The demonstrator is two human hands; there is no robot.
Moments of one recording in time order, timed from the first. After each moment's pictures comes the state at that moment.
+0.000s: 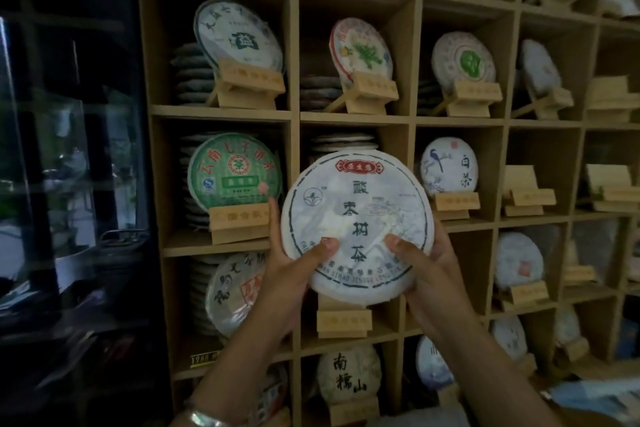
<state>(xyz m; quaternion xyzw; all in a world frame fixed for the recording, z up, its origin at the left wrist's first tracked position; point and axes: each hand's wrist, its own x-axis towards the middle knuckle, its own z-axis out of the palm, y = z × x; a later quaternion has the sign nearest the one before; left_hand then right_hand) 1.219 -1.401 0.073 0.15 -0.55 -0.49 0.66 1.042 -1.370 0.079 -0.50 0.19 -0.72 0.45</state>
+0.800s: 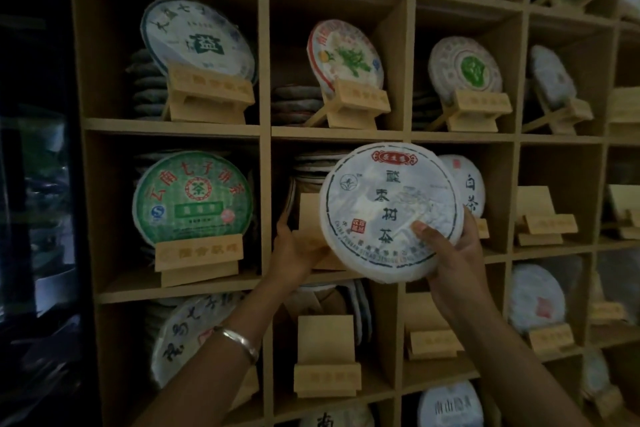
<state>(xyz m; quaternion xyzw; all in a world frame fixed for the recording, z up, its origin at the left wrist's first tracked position) 1.176 -1.588 0.095 0.42 -0.62 -0.32 0.58 0.962 -1.484 0.111 -0.48 0.20 -0.77 0.37</state>
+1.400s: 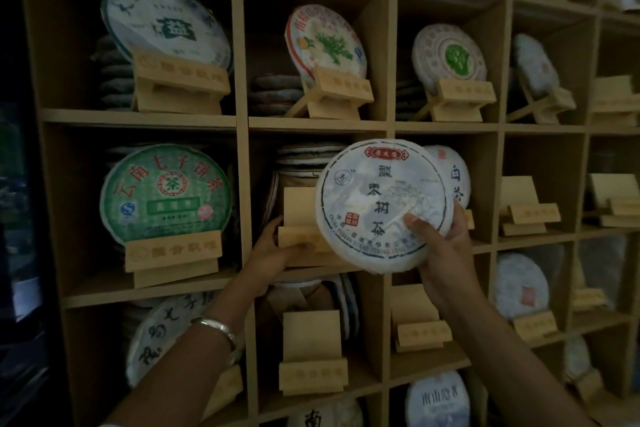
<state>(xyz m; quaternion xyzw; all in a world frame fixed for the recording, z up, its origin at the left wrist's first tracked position) 1.190 -1.617 0.078 0.41 -0.62 -0.38 0.55 0.946 -1.498 0.107 -0.48 0.20 -0.77 0.36</state>
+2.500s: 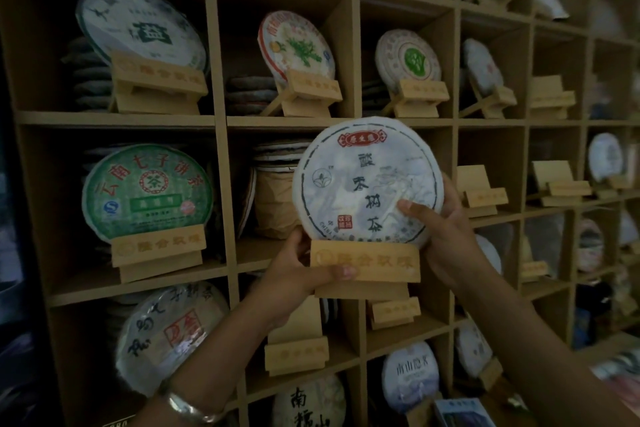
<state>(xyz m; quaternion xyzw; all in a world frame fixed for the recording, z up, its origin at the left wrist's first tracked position) 1.141 -1.467 0.087 0.30 -0.67 -0.47 0.49 0.924 -1.432 0.124 -0.53 0.22 -0.73 0.36</state>
